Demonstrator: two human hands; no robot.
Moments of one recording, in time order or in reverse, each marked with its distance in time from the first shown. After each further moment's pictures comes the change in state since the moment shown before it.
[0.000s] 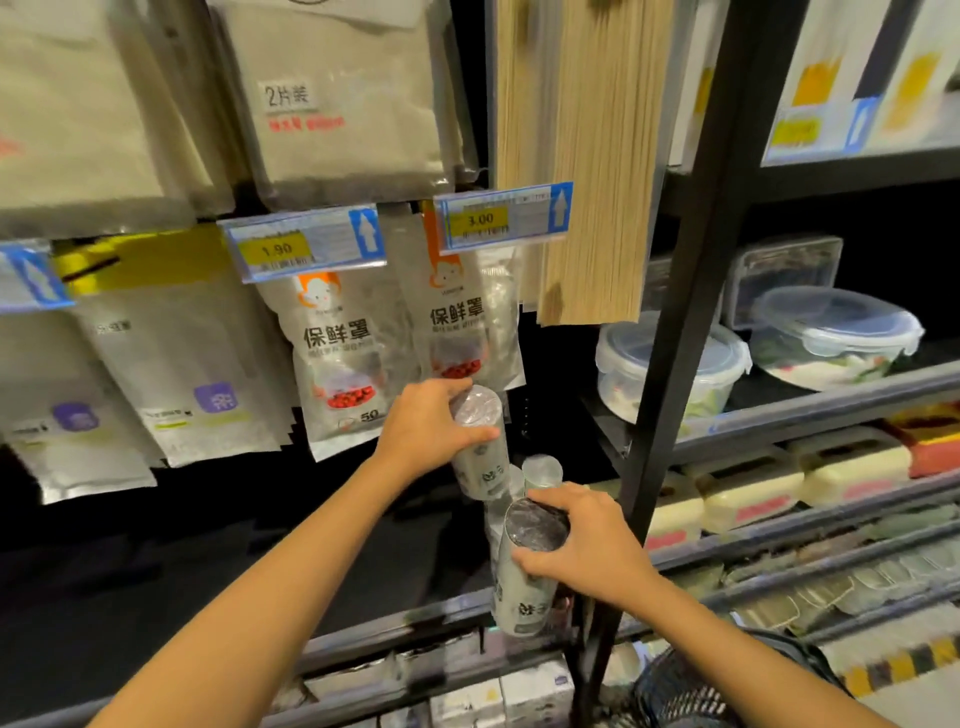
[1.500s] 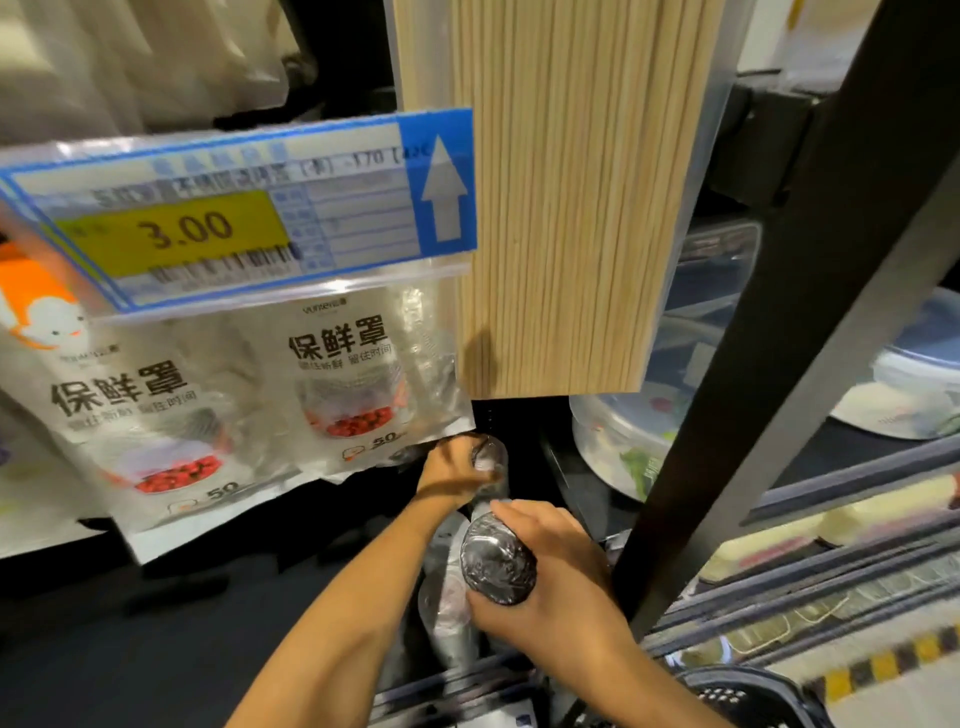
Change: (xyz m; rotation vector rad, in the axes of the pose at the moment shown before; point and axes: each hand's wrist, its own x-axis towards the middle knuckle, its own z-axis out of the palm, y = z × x) left_hand 0.152 -0.047 0.202 -0.140 -0.262 -0.171; right_hand 0.098 0.067 -0.005 -0.046 -0.044 0.037
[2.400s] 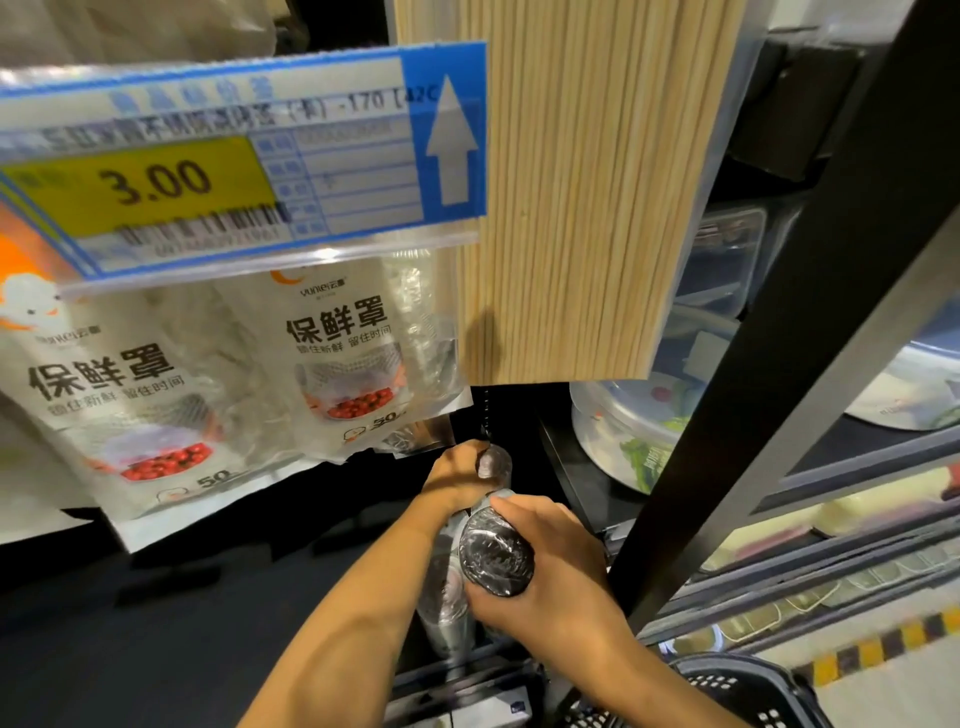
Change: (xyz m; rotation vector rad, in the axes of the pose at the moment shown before) left_hand 0.007 -0.016 0.024 0.028 -0.176 -0.149; right_hand -0.004 0.005 0.009 0.018 0.058 0.034
